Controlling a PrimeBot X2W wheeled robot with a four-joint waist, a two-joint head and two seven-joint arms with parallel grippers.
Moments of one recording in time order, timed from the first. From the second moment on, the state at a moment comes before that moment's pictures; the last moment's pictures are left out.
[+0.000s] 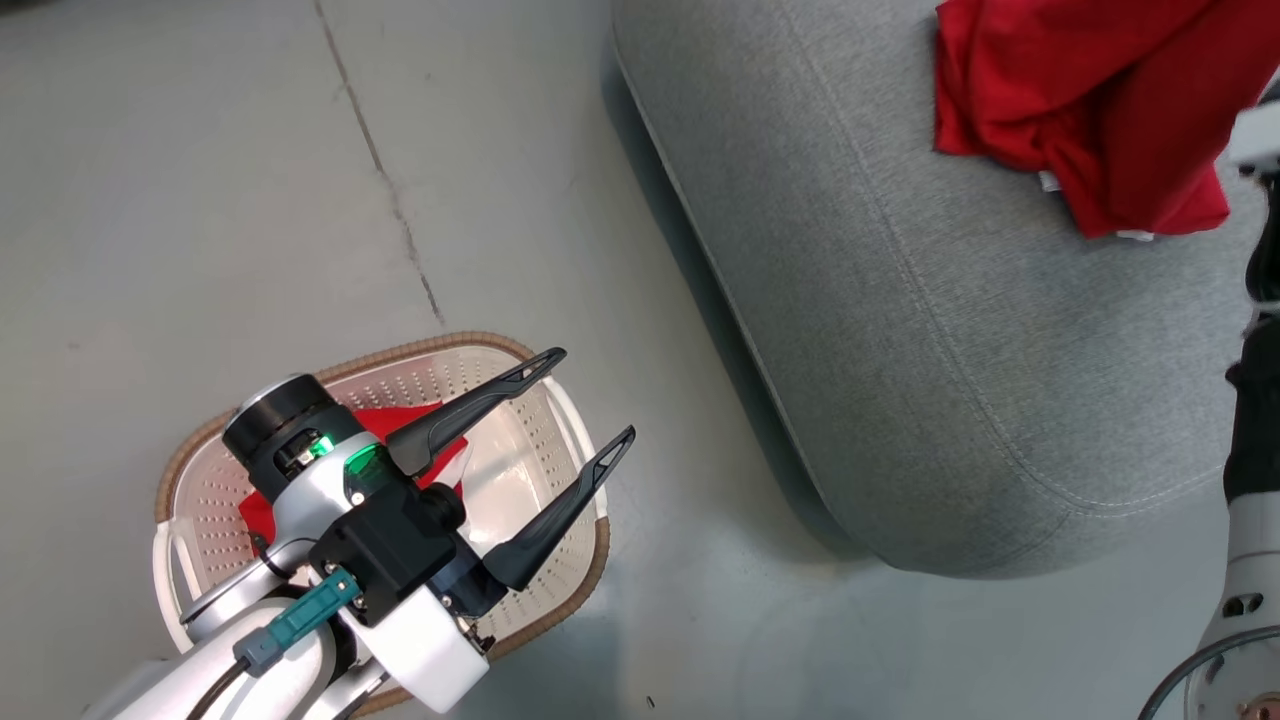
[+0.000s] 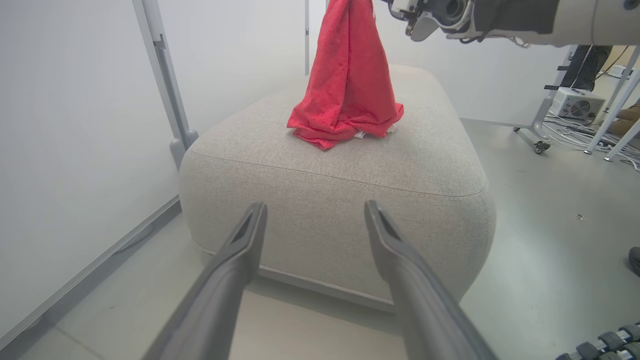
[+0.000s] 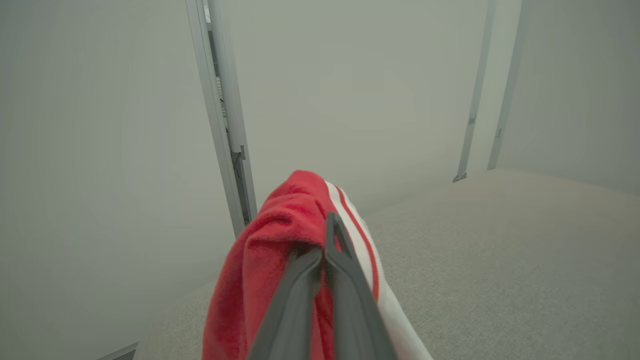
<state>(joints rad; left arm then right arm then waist) -0.43 0.59 -0.75 -0.22 -0.37 -0.04 -0.11 -0.97 -0.06 -0.39 0.66 0.06 0.13 -0.26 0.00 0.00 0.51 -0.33</state>
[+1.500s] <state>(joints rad) -0.24 0.40 -0.53 0.07 -0.59 0.15 -0.26 -0.31 -0.05 -0.09 0.32 0.19 0.13 -0.26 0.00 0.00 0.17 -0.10</state>
